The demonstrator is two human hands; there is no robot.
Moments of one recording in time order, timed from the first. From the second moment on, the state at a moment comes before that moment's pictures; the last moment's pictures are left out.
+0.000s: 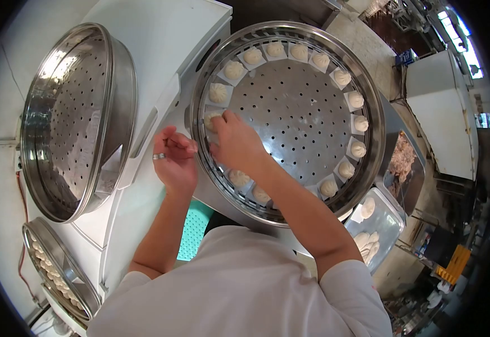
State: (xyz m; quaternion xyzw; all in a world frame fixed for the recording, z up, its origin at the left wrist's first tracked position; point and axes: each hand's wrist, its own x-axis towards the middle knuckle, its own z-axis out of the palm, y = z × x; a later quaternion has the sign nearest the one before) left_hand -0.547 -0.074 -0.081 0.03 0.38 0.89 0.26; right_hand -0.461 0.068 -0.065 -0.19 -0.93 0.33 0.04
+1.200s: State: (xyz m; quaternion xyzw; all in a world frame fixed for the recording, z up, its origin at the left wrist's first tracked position) left_hand -0.492 -0.071 -0.069 0.31 0.61 0.66 0.29; right_hand -0.542 0.181 -0.083 -0.28 -0.91 0.26 0.13
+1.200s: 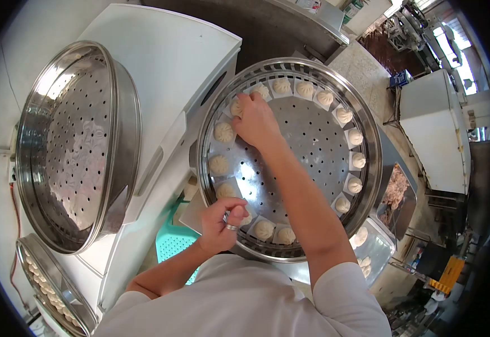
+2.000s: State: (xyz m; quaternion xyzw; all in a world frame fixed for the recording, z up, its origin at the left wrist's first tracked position) left_hand -0.496 -0.057 -0.058 0.42 0.69 0.54 0.25; right_hand -0.548 0.260 -0.106 -0.32 -0.91 0.22 0.11
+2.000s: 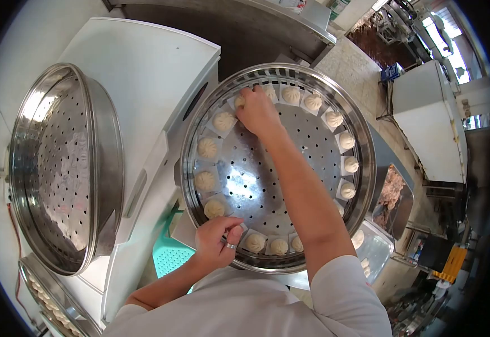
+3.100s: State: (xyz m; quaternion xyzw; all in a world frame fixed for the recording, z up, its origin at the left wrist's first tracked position) left_hand -0.489 -0.057 -0.068 0.42 0.68 0.54 0.24; right_hand -0.491 0.367 -0.045 -0.28 -0.95 0.13 0.09
